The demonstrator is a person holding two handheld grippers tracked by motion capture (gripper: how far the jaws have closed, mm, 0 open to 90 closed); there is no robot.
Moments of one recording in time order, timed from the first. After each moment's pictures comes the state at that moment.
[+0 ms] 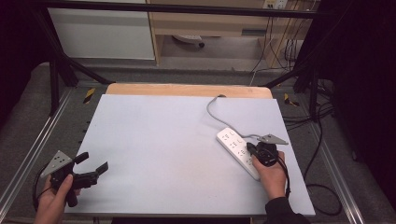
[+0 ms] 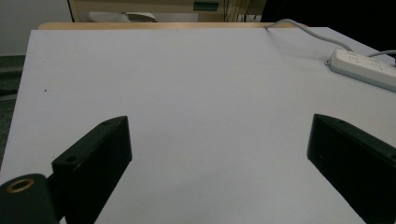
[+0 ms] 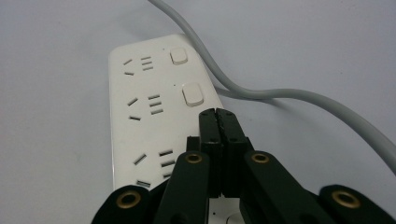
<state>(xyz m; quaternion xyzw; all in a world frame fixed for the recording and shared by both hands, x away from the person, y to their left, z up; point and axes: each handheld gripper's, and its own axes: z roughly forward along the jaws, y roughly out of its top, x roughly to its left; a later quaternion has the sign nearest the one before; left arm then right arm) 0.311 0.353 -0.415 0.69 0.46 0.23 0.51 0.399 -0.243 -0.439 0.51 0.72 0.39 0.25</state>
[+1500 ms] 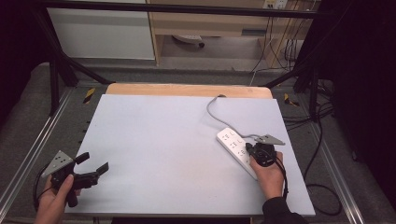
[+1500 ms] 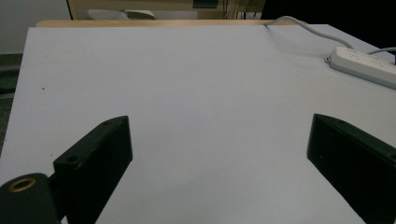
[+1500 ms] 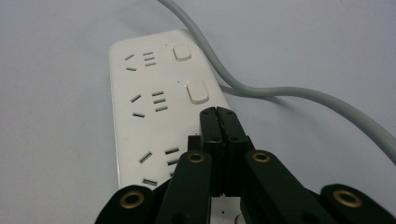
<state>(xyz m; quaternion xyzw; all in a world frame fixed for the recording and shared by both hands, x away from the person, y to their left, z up) 0.312 0.352 -0.416 0.70 0.46 0.23 0.50 0.397 -0.236 -0.438 0.52 0.73 0.38 0.25</state>
